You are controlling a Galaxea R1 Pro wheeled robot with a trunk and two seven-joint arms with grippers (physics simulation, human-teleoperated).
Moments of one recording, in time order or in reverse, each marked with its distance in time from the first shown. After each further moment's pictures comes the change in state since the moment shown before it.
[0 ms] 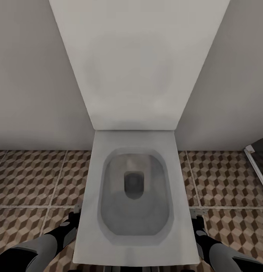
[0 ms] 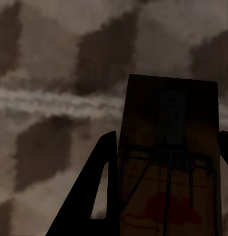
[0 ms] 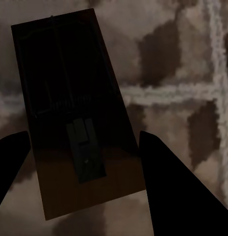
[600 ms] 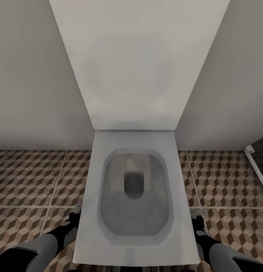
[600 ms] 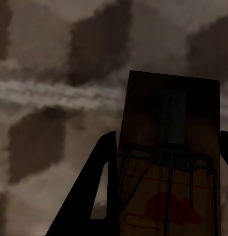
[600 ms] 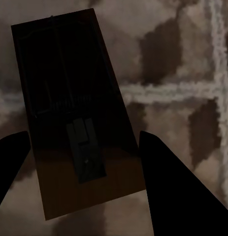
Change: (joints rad) left arm -0.001 -0.002 -0.006 -0.005 -0.003 0.035 -0.001; right arm 0.000 0.000 0.000 0.000 0.002 0.006 0.001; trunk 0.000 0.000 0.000
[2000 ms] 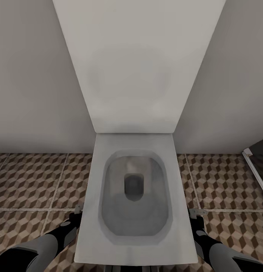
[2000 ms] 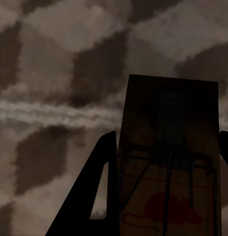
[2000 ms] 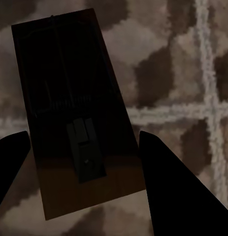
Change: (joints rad) left arm 0.000 -0.002 0.006 0.003 0.004 0.000 -0.001; right arm 0.000 0.000 0.000 0.000 0.001 0.000 0.000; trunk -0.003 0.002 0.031
